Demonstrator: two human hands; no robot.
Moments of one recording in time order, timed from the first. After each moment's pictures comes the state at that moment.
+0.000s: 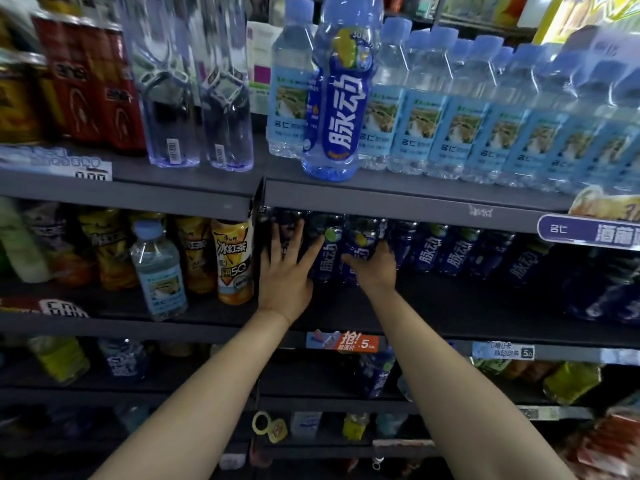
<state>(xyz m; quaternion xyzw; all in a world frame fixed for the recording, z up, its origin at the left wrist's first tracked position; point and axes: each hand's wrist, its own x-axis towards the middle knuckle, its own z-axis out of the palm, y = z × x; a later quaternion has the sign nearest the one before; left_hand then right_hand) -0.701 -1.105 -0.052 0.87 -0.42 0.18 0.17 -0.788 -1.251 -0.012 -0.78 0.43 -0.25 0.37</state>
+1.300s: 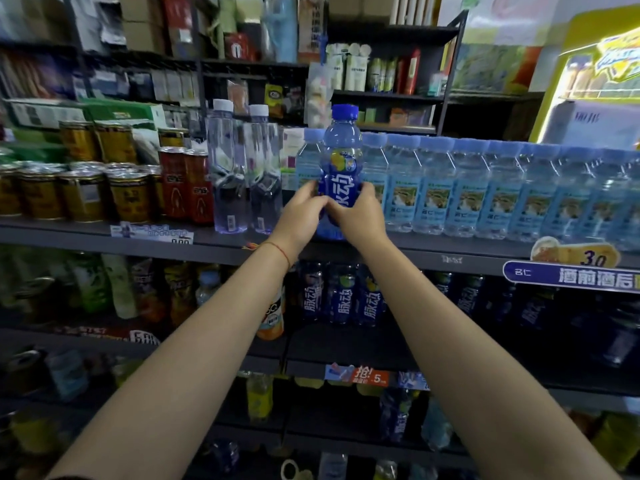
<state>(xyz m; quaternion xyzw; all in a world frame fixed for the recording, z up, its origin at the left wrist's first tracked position) -0.750 -1.060 0.186 0.64 -0.35 -0.07 0.68 -0.798 -1.165 0.187 -0.81 0.20 -0.37 0.42</state>
